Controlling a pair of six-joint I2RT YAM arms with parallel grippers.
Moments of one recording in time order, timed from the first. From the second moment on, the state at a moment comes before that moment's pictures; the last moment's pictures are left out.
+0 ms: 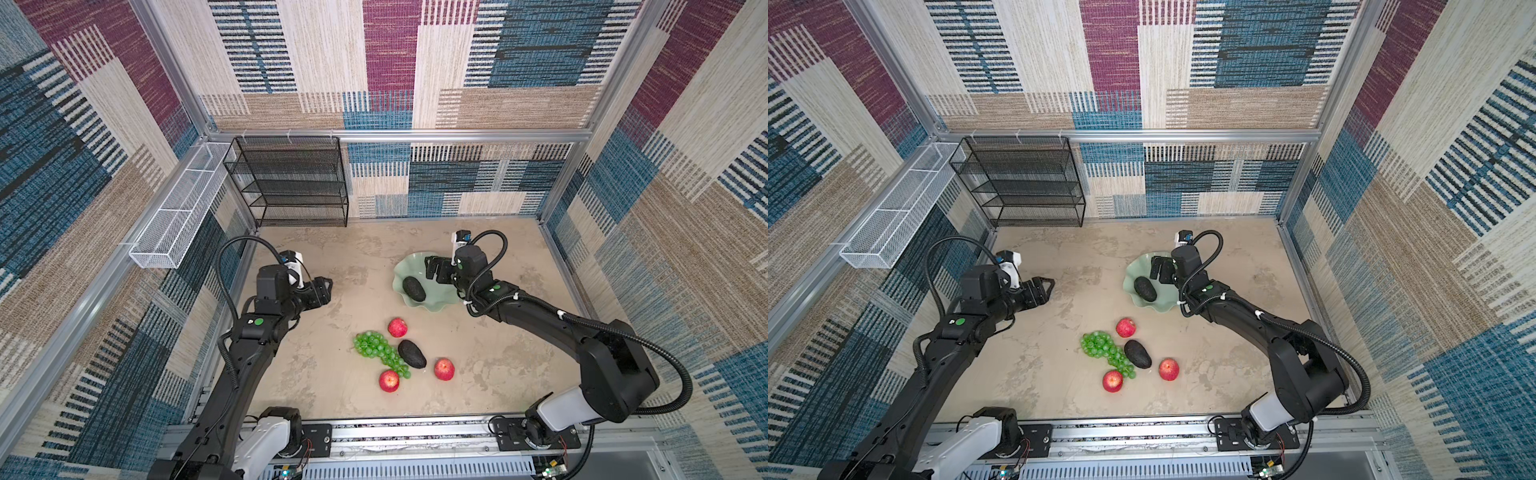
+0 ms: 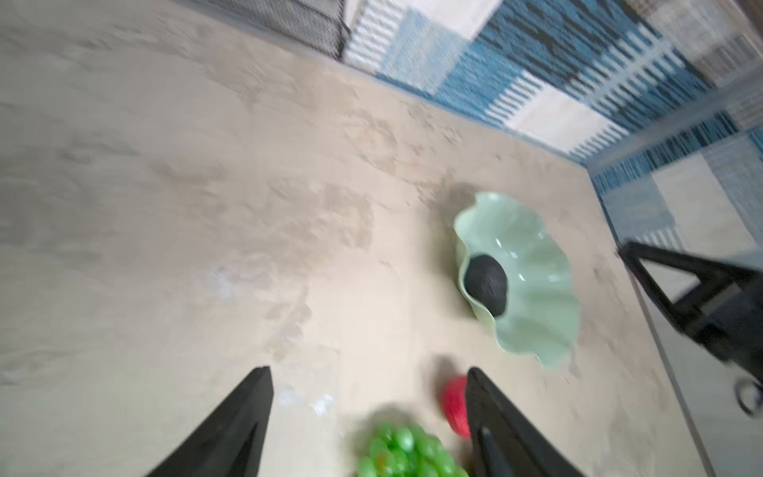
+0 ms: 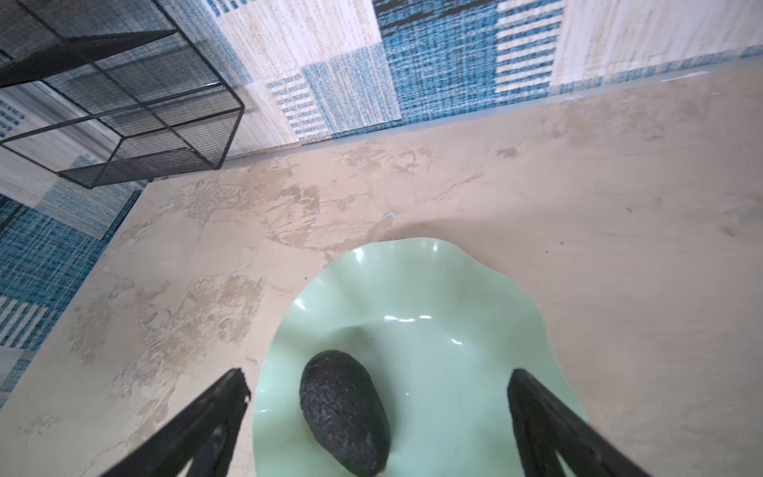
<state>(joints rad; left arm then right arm) -0.18 0.98 0.83 -0.49 0.24 -0.40 0.51 1.49 0.94 0.06 0.18 0.46</state>
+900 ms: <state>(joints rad) -1.01 1.27 0.75 -0.65 0.09 -0.58 0.46 1.38 0.76 0.14 0.22 0.47</state>
